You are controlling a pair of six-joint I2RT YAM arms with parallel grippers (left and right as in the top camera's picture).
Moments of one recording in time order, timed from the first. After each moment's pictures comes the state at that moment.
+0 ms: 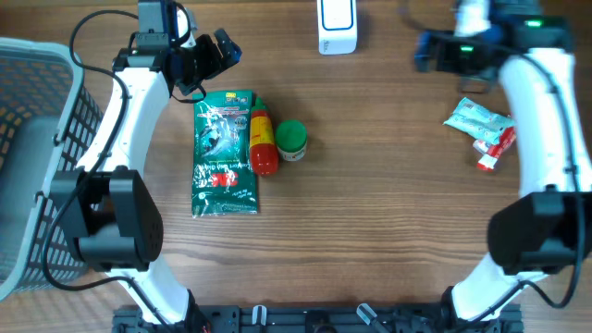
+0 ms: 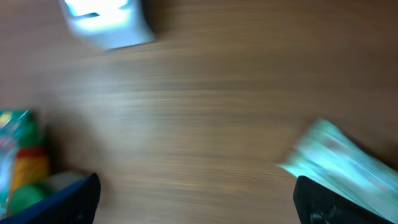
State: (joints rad) left arm -0.02 1.92 1.59 -0.61 0.35 -0.50; right arm 0.04 1.88 1.85 -1.05 -0.19 0.07
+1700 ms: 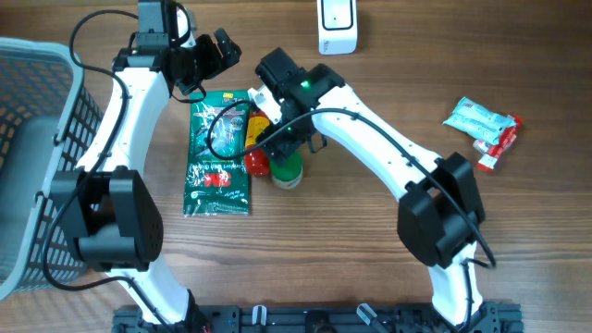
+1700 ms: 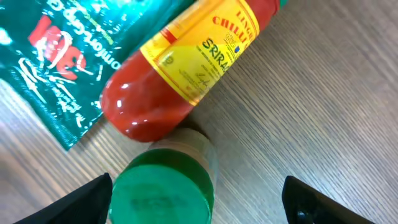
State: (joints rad) left arm -0.02 1.92 1.59 -0.61 0.35 -0.50; right arm 0.69 2.12 1.87 -1.09 -0.14 -0.13
